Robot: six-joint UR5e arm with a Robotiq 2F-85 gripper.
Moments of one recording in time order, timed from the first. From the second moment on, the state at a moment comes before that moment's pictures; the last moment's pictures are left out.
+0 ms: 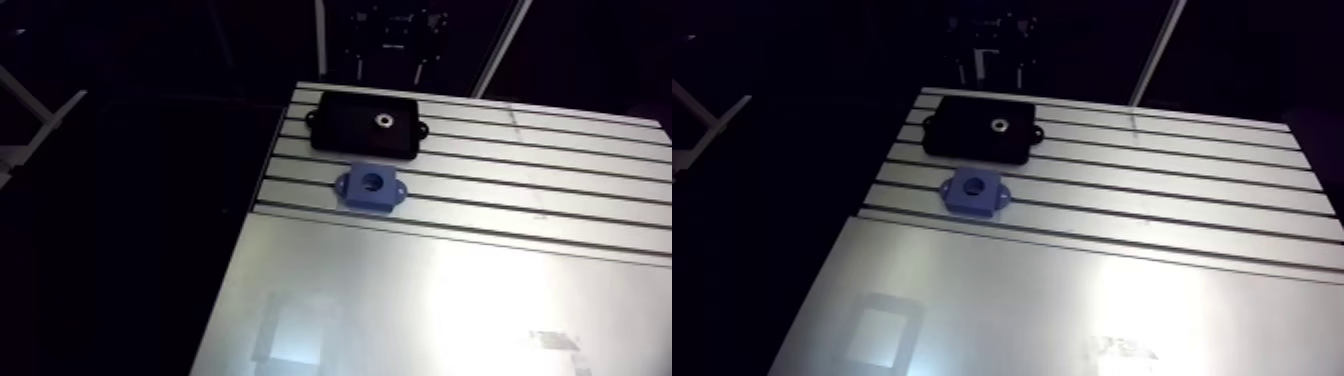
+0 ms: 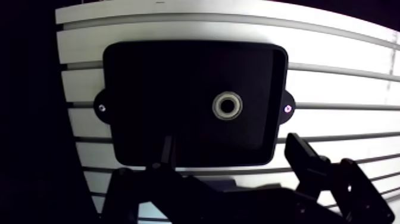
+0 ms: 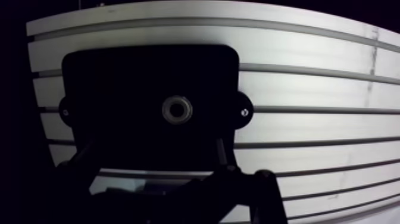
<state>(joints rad) 0.12 -1.05 1.53 -2.03 -1.58 -1.46</state>
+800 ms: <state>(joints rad) 0.12 -1.00 1.54 -2.05 -1.59 -1.48</state>
